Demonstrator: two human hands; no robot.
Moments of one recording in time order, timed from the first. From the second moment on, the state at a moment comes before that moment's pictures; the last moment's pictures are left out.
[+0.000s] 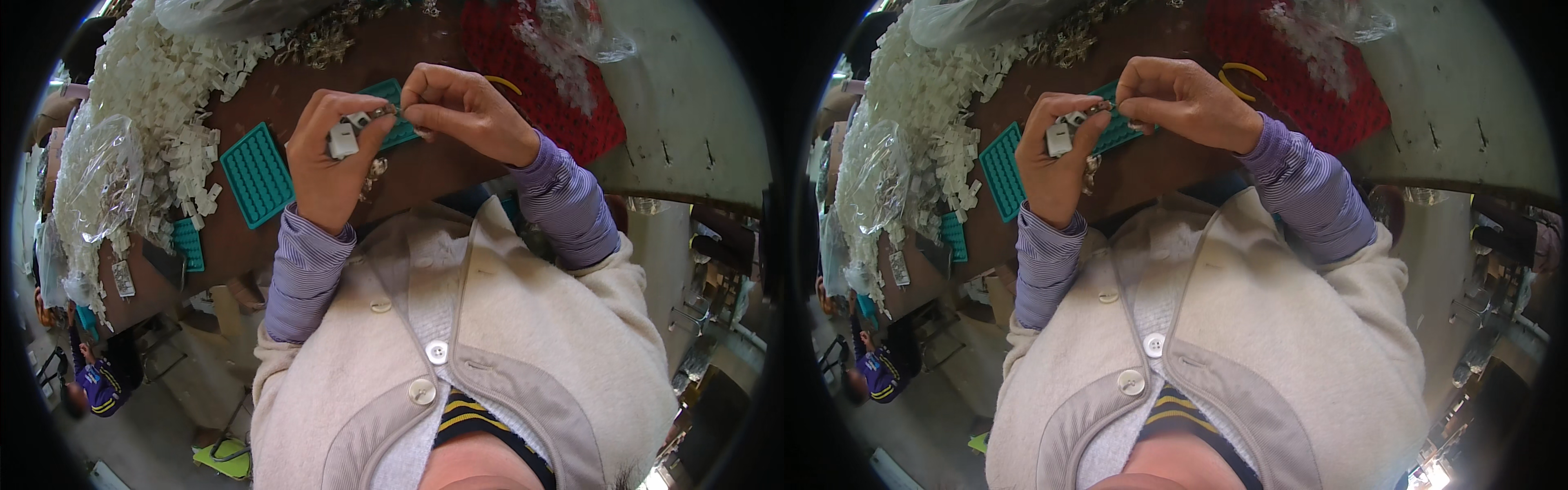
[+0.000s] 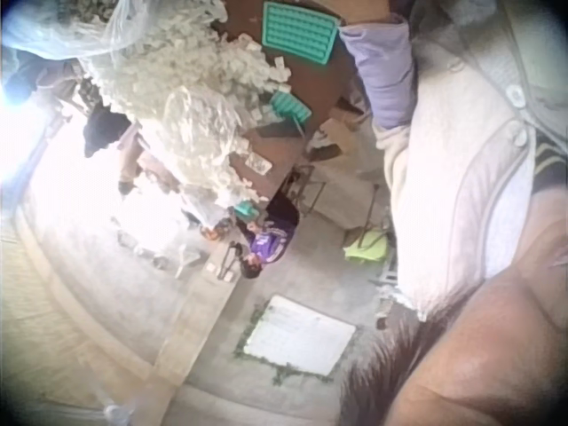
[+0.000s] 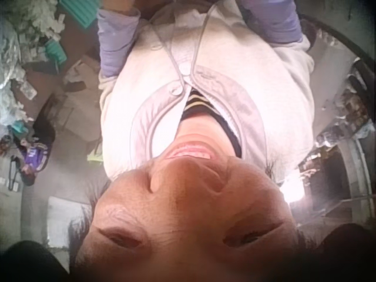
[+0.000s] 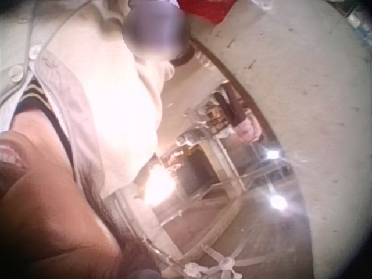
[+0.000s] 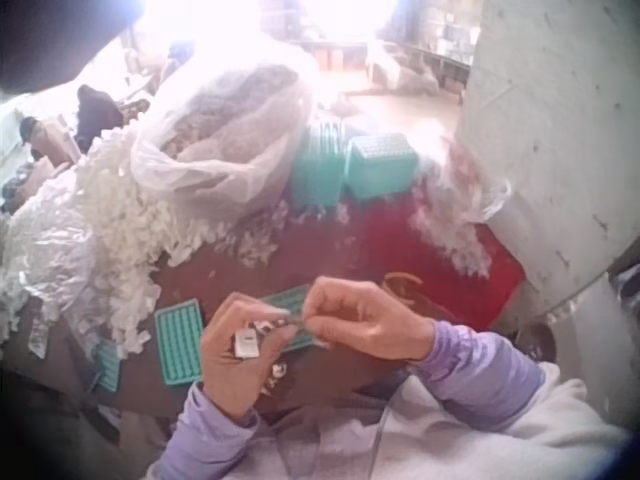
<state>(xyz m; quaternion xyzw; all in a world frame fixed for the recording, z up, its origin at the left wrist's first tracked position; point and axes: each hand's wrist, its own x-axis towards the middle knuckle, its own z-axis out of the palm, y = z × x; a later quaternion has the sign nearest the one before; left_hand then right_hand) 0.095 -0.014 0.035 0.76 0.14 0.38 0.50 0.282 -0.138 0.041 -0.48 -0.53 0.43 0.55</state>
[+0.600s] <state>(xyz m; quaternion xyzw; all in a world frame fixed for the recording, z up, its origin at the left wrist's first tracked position) 0.047 0.000 0.044 0.58 0.26 0.28 0.72 0.194 -0.107 0.047 -0.64 -0.60 0.03 0.47</state>
